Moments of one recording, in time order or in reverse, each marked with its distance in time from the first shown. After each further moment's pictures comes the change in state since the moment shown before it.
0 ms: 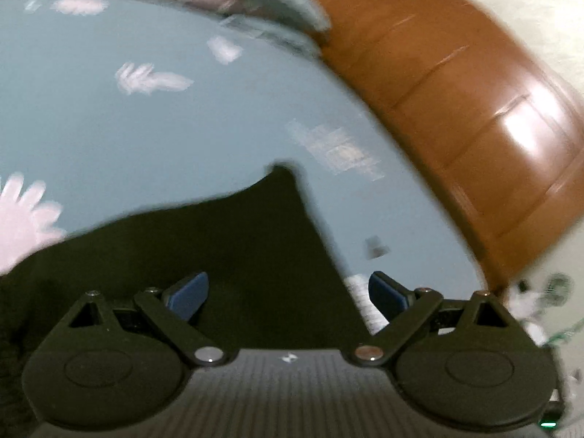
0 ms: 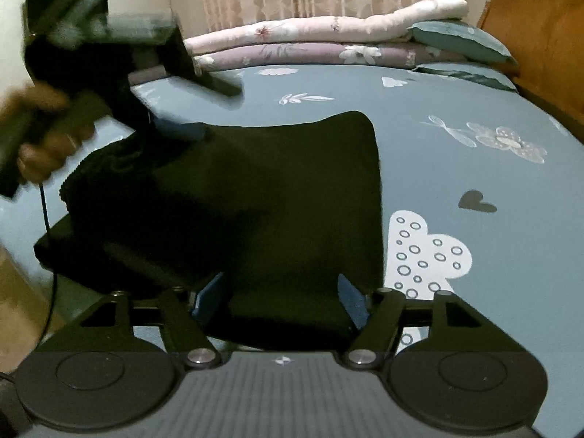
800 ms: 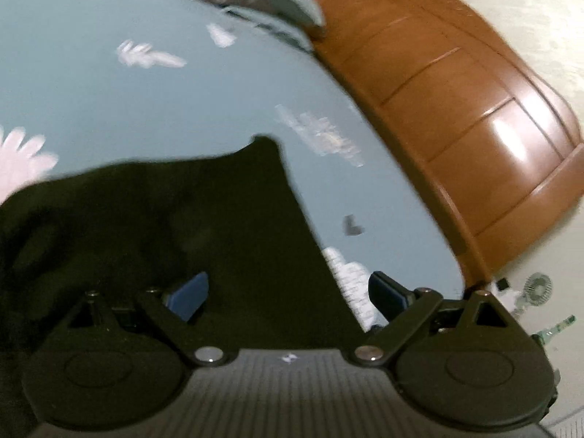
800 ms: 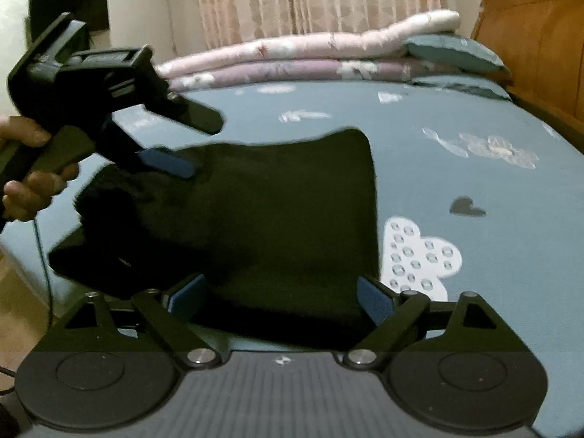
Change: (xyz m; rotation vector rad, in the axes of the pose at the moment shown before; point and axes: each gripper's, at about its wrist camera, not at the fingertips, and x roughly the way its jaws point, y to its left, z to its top) left arm -0.029 -0.029 -0.021 -0.002 -0.009 -0.075; right arm -0.023 0.009 -0.003 -0.003 -0.069 0.015
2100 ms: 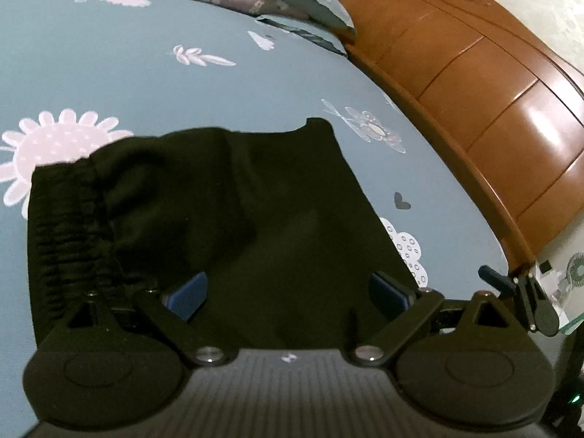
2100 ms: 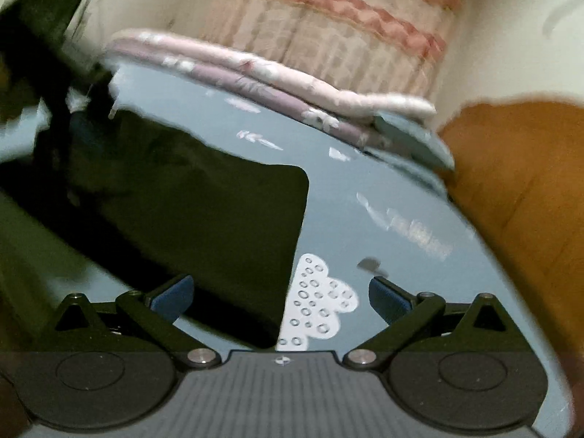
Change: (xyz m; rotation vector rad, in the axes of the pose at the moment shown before) left arm -0.031 0.015 -0.046 0.041 -0.019 0.182; right arm -0.017 0.040 -0.028 -0.473 -0.057 -0.388
